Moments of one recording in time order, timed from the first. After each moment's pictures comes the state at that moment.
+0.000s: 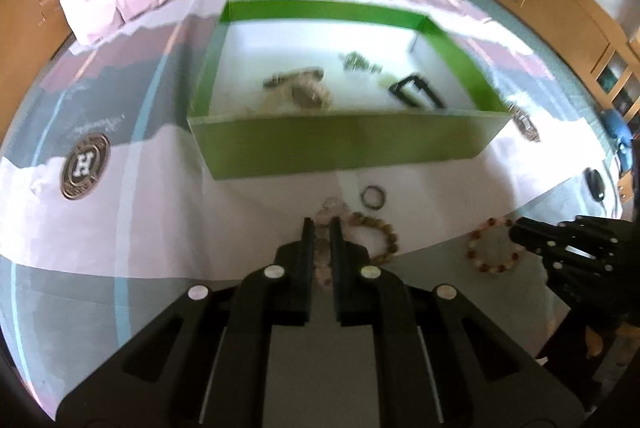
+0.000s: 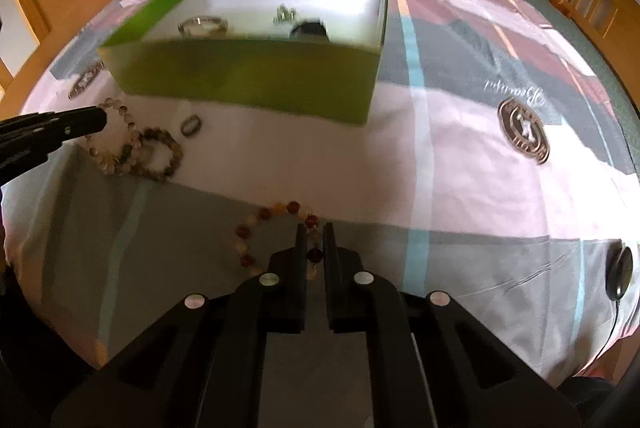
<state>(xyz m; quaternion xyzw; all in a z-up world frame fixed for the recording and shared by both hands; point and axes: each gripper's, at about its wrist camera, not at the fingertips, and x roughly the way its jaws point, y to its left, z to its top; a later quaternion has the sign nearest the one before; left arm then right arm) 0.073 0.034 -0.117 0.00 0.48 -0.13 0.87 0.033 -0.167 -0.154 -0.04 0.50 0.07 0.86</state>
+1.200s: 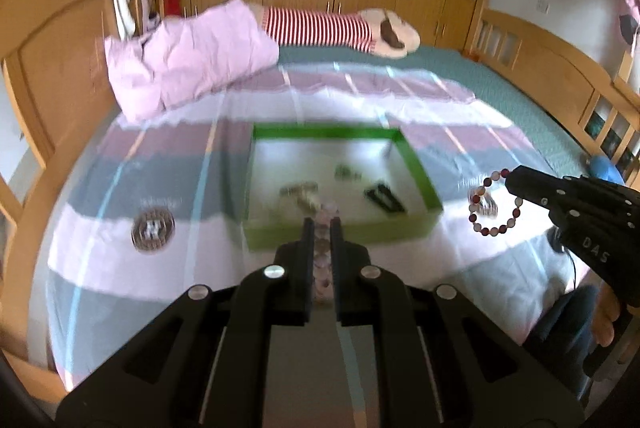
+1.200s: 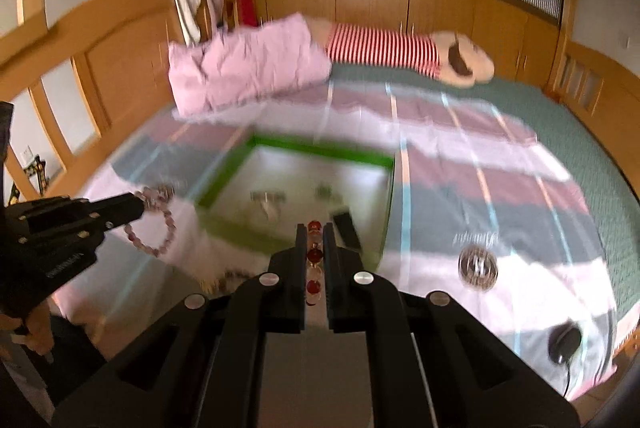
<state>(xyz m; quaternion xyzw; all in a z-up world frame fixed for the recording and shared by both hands) 0.021 0.040 0.023 0.00 0.36 -0.10 0.93 0.013 -0.143 0.023 -0.03 0.32 0.12 0.94</state>
